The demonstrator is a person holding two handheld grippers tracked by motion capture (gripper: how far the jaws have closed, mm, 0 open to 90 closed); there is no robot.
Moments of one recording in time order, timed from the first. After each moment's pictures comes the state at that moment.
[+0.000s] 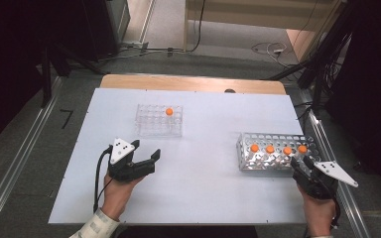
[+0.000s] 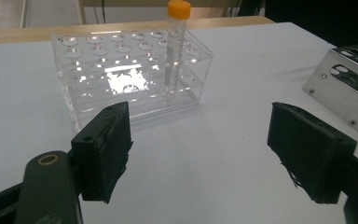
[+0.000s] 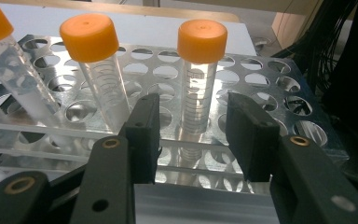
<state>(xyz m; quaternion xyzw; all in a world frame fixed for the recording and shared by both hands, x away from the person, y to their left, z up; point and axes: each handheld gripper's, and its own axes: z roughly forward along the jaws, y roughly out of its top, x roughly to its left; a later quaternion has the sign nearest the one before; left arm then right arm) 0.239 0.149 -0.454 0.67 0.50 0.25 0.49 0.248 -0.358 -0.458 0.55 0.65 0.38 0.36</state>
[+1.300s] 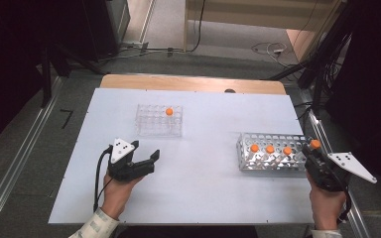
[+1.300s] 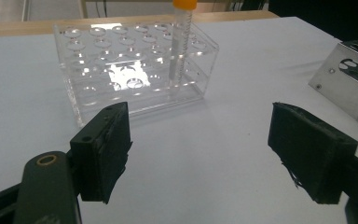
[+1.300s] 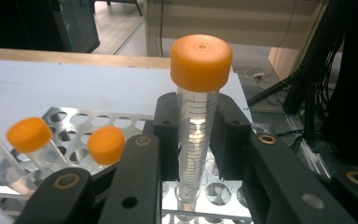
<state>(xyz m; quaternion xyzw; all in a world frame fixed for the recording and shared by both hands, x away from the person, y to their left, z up) 0.242 0.150 -0.459 0.67 0.50 0.25 0.48 0.249 -0.361 -0.416 0.53 0.62 0.43 0.39</state>
